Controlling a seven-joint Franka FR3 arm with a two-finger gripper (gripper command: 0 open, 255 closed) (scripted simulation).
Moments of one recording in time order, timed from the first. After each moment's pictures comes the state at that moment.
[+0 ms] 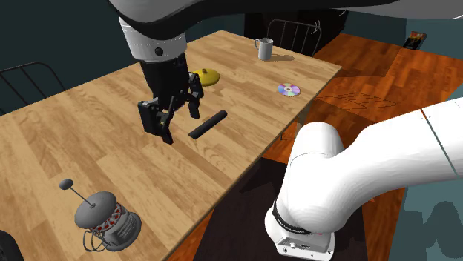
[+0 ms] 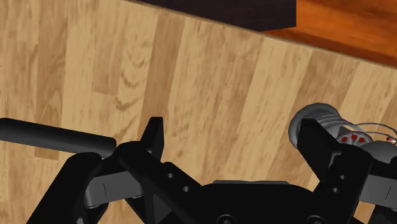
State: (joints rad) arm 0.02 -0.76 0.02 -2.43 0.09 1.59 0.16
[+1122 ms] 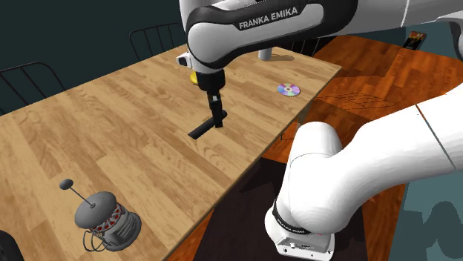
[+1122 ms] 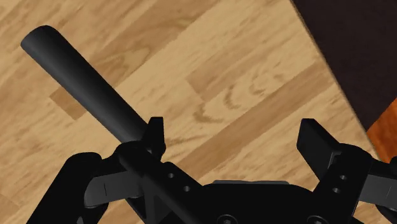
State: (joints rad) arm 0.06 -0.72 -0.42 -2.61 -0.26 1.83 -0.71
